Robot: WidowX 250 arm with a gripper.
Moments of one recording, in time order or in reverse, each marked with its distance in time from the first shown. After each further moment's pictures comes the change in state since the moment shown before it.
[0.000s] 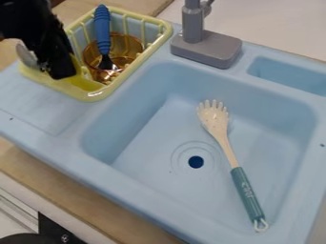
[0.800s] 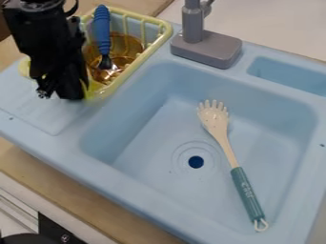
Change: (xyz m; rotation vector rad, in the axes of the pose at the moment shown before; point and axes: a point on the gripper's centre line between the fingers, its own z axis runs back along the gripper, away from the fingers) arm -0.003 0.018 -0.013 -0.043 -0.121 -0.306
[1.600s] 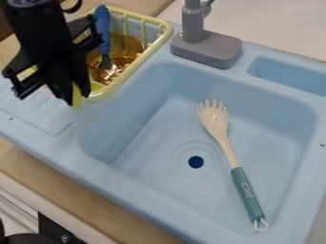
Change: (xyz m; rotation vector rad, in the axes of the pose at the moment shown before) arm -0.016 0.023 0.017 -0.012 0.023 -0.526
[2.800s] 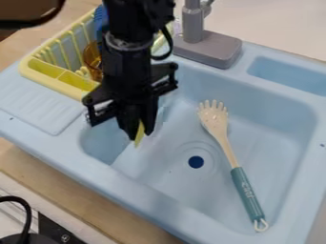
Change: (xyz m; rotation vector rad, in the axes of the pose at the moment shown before) arm -0.065 -0.022 -0.031 0.094 0.010 -0.248
